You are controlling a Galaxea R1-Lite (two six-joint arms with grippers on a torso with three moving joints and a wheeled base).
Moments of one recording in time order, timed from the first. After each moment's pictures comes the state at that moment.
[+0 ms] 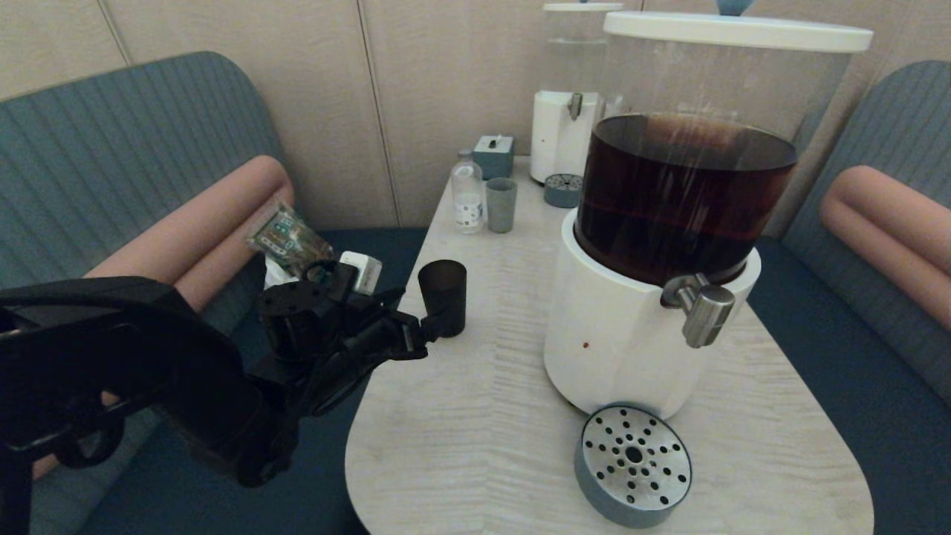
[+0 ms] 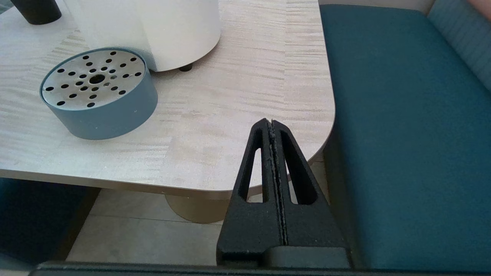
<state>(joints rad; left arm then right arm) -0.34 2.09 -0.71 -1.39 -0.20 -0.09 0.00 0.00 -0.01 0.05 0.00 0.05</state>
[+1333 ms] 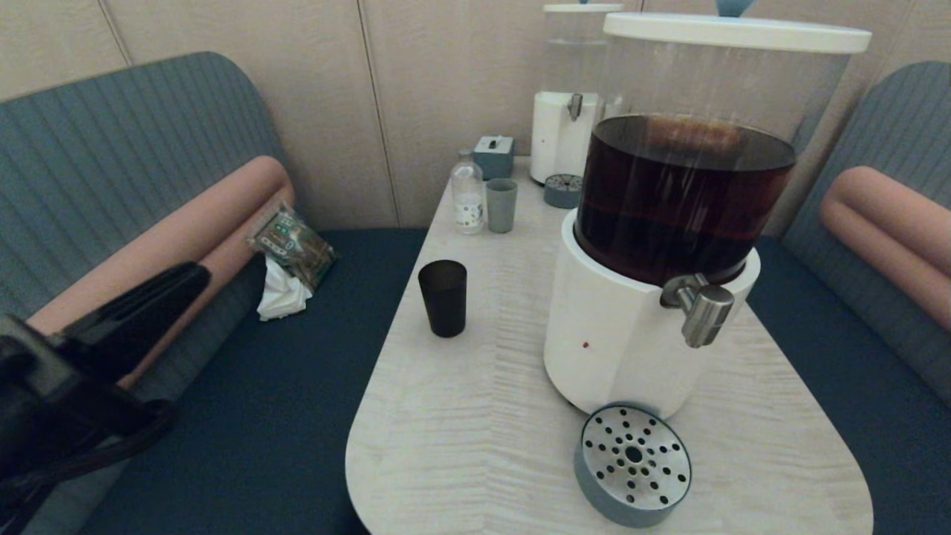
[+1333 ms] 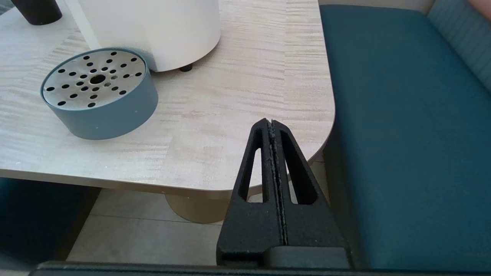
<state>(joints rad) -0.22 1.08 -0.17 -1.29 -0.20 -0.08 0.00 0.00 -0.01 0.05 0.00 0.05</state>
